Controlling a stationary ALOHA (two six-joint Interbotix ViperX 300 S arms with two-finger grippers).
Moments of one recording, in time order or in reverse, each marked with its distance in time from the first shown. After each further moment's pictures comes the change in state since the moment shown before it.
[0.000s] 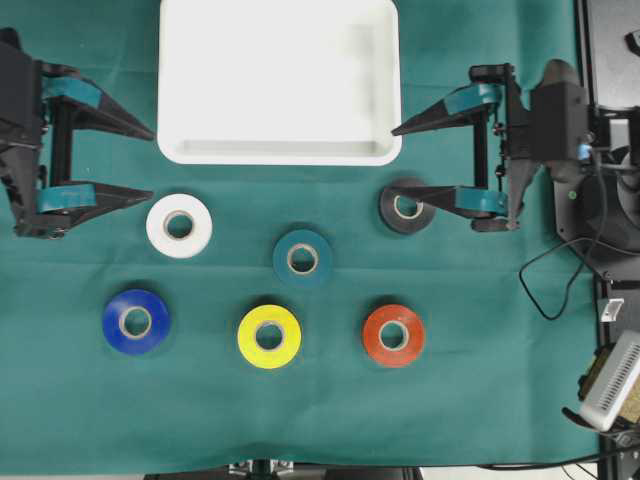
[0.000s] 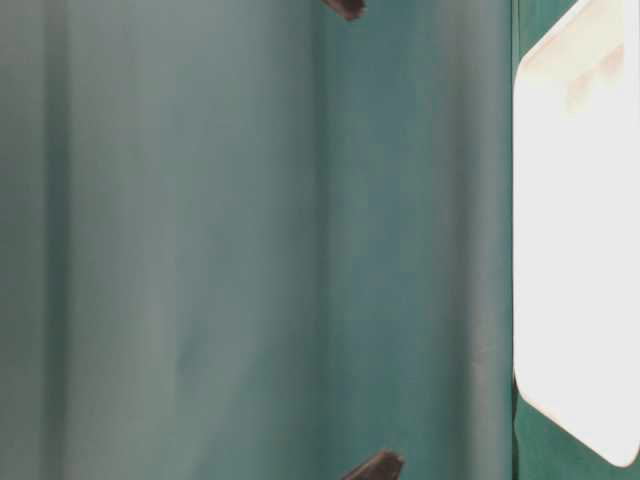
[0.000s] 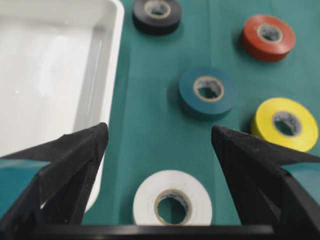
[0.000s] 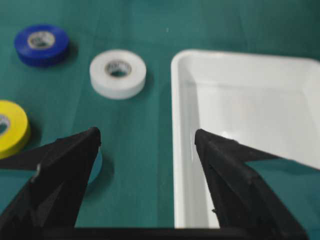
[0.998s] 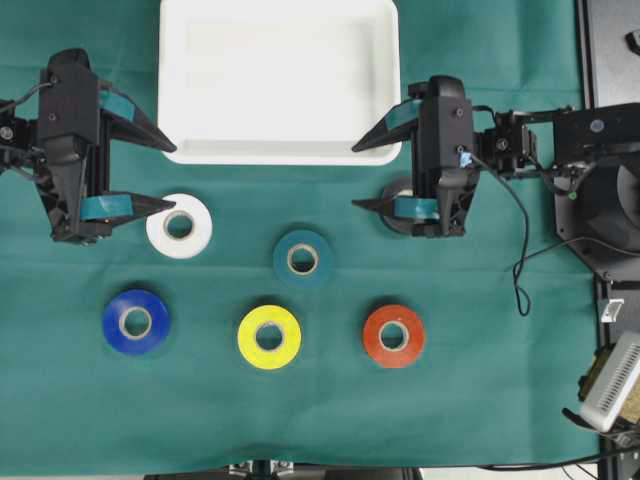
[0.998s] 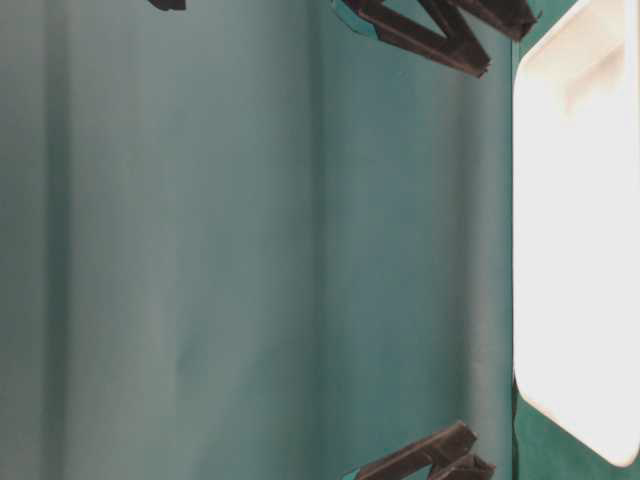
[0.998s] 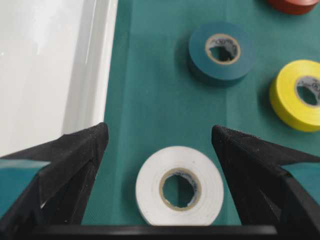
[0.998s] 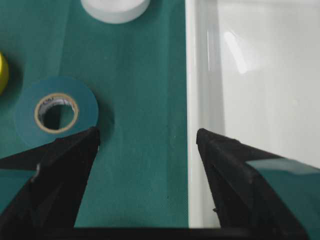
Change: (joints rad) left arm 0.000 0.140 -0.071 0.002 0.077 0.009; right arm -0.002 0.275 -0.146 -0.002 0.158 0.028
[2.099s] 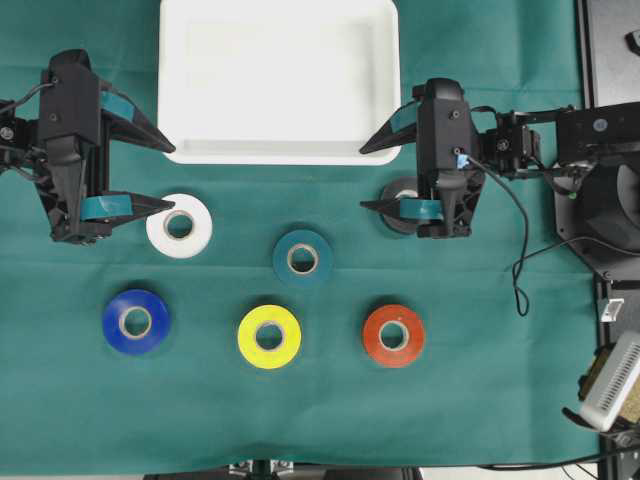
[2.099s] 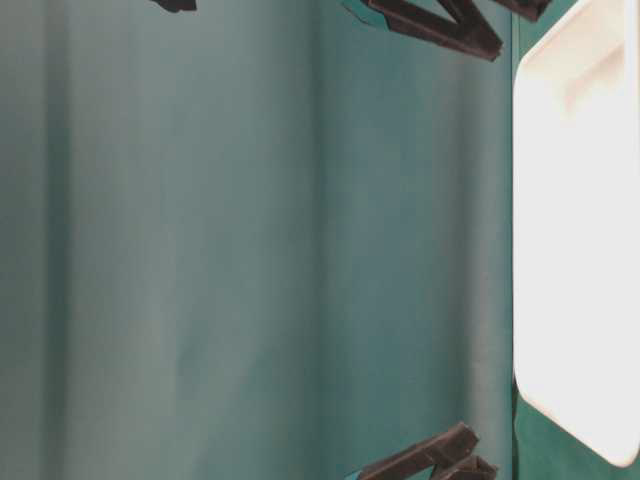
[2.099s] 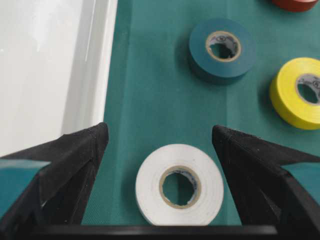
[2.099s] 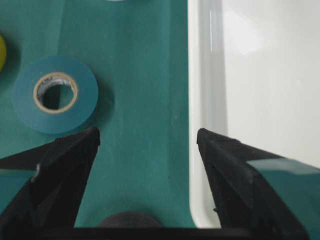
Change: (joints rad) left arm 0.000 0.000 0.000 0.000 0.003 -0.003; right arm 0.008 -0.018 -0.002 -0.002 0.081 0.000
